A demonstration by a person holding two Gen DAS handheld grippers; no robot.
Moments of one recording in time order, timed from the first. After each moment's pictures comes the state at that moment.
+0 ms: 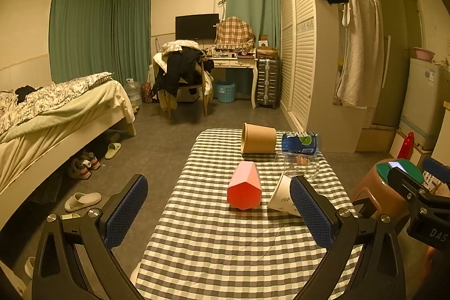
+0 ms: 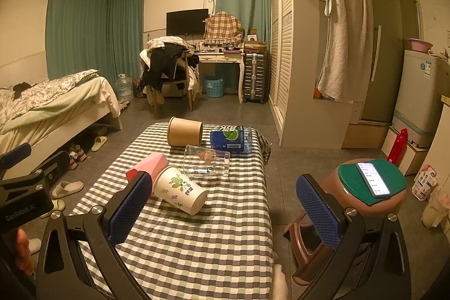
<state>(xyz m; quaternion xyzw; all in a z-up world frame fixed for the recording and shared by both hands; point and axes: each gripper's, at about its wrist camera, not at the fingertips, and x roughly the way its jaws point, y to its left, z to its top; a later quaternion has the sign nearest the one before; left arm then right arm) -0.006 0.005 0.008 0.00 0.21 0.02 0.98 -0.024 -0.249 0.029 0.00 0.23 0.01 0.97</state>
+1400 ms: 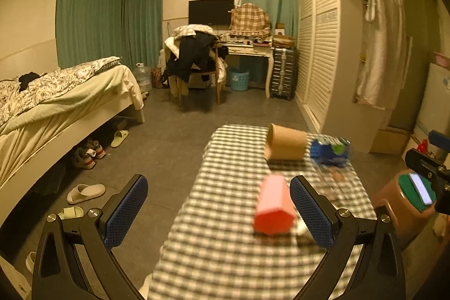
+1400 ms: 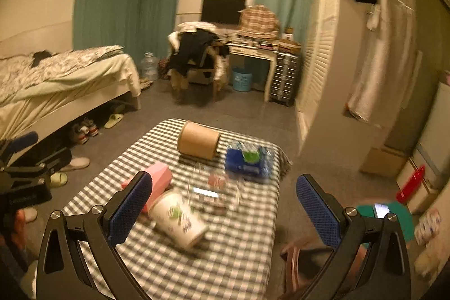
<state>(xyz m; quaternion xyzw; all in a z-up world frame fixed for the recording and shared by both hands) 0.092 0.040 0.004 -0.02 0.25 0.05 0.97 0.081 -0.236 0.048 -0.08 0.25 0.10 0.96</state>
